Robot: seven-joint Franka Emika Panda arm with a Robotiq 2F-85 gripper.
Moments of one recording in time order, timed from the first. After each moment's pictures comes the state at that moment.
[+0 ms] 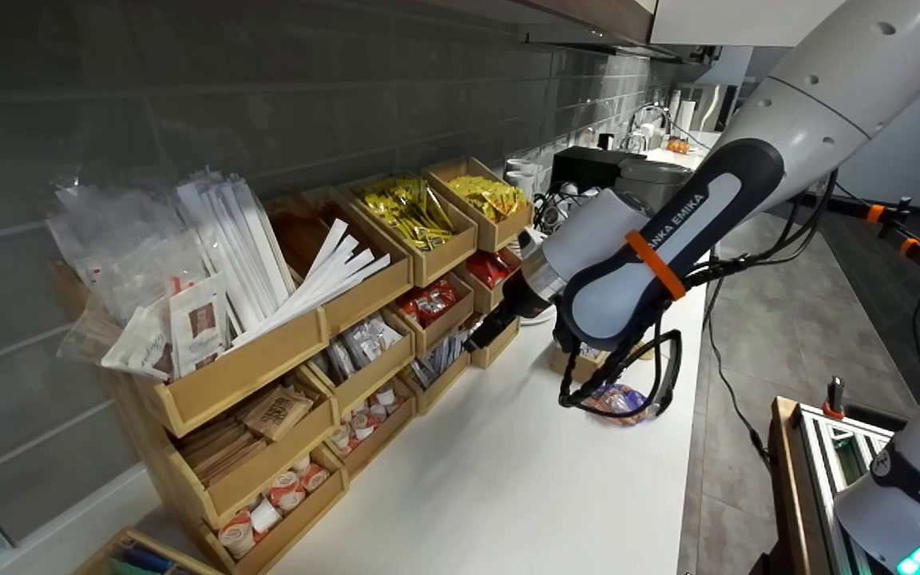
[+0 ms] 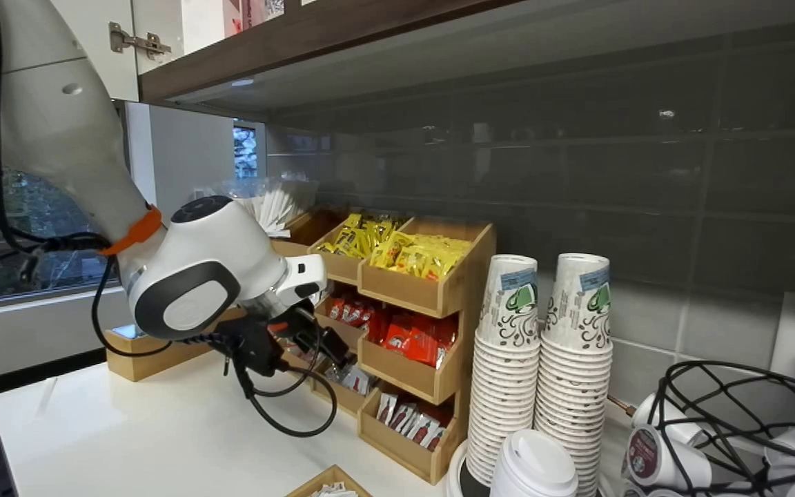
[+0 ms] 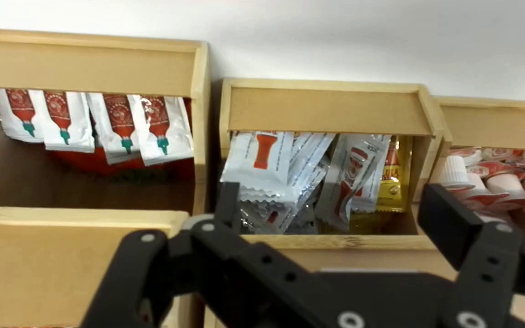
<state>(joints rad) 0.34 0.28 -0.14 -2.37 0.42 3.30 -0.27</state>
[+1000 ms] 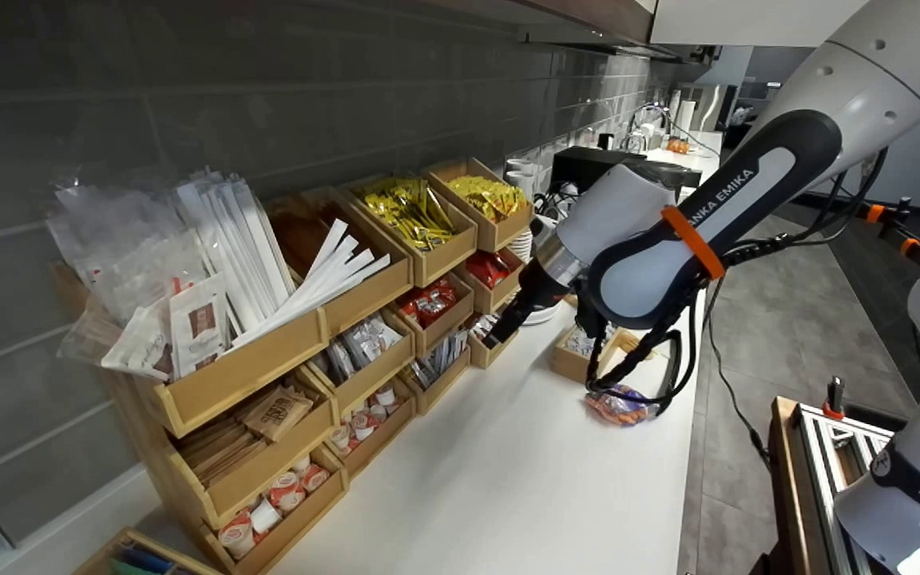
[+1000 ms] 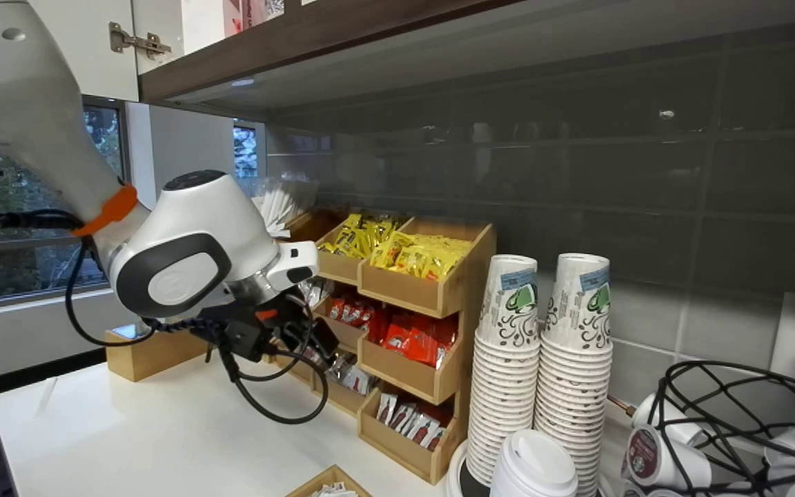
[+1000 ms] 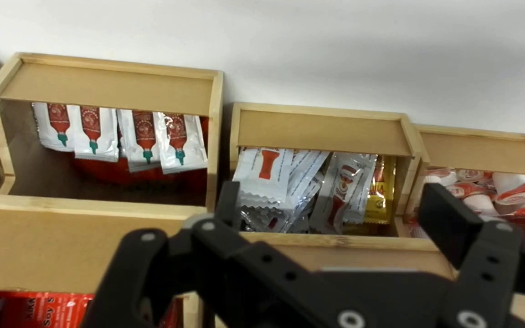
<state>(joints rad) 0.66 0.16 -0.49 -2.44 0.36 3.15 -0.24</state>
